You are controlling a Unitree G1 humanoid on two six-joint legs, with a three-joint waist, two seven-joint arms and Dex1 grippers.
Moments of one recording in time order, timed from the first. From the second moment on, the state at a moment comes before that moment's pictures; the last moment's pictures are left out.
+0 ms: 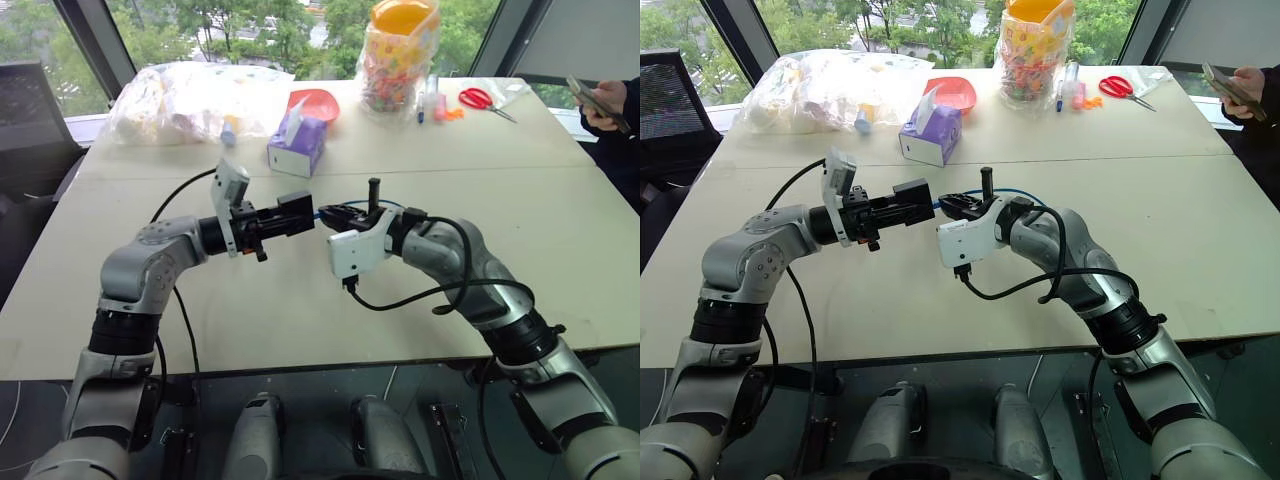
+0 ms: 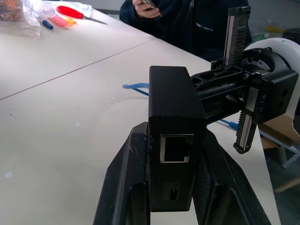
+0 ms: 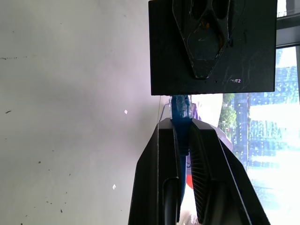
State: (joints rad) left arm -0.58 0.50 0.01 -0.01 -0.62 0.70 -0.93; right arm -0.63 -0.53 0.38 -0.13 -0.60 -0.14 0.71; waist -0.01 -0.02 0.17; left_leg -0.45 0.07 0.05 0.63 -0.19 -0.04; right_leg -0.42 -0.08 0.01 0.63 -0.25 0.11
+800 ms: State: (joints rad) left arm -0.61 0.66 0.05 -0.02 -0.68 0.67 -1.19; right arm -0.91 -0.43 0.12 -0.03 0.46 1.08 1.15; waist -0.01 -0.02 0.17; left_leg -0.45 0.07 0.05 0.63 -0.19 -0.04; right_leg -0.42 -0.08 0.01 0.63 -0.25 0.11
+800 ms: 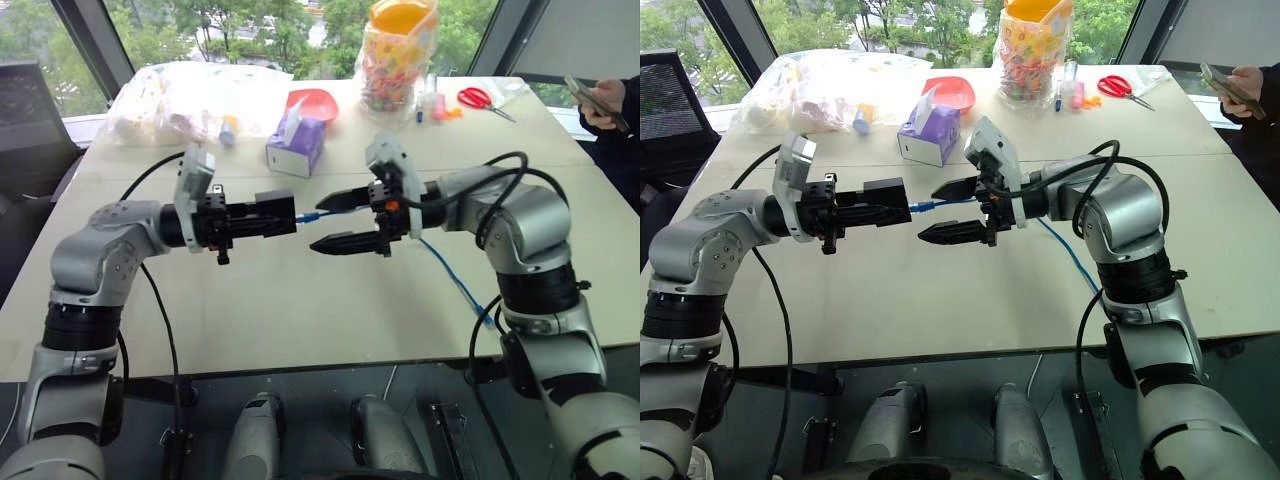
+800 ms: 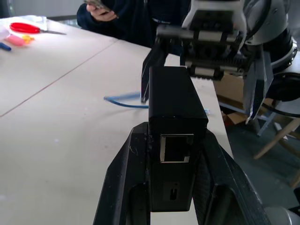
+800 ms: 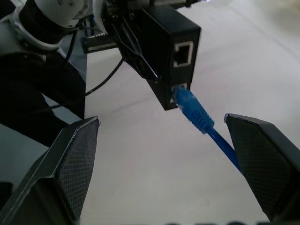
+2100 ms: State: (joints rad) left arm -0.60 0.67 0.05 -0.05 -0.69 0.67 -1.21; right arm -0.97 -0.45 0.15 0.02 0.58 1.16 1.07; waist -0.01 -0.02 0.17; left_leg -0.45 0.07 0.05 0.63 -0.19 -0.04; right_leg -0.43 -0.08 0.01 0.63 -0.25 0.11
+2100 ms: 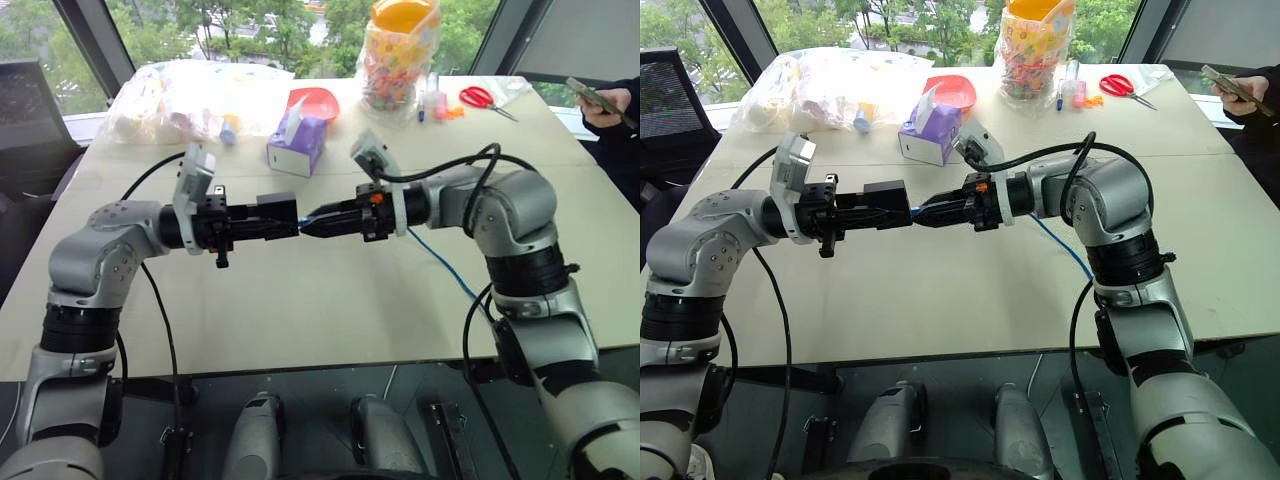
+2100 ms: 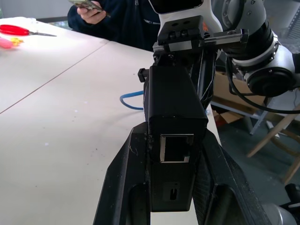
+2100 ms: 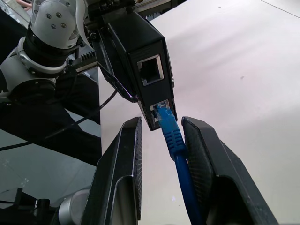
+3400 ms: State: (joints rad) left arm -0.49 0.76 0.13 -0.06 -0.63 0.60 -1.15; right arm -1.07 -0.46 0.11 0.60 0.28 0.62 0.79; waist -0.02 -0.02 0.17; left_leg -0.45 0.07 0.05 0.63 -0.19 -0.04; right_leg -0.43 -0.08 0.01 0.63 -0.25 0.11
